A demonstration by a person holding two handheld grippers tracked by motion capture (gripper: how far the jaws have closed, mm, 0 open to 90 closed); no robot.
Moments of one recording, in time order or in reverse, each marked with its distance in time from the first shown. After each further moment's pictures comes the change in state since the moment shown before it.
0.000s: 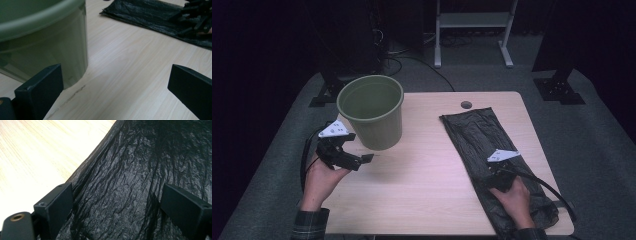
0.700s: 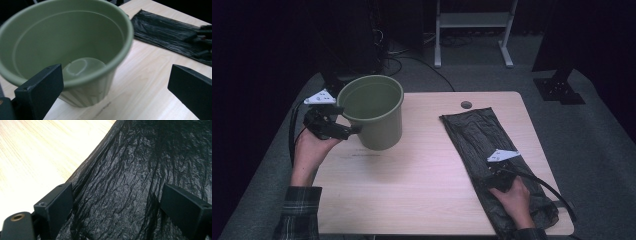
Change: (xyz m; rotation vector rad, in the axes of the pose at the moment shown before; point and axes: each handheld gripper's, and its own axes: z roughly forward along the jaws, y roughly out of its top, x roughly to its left) left arm 0.053 0.048 -0.017 -0.034 0.067 -0.021; right arm 0.000 0.000 0.000 0.000 0.000 0.001
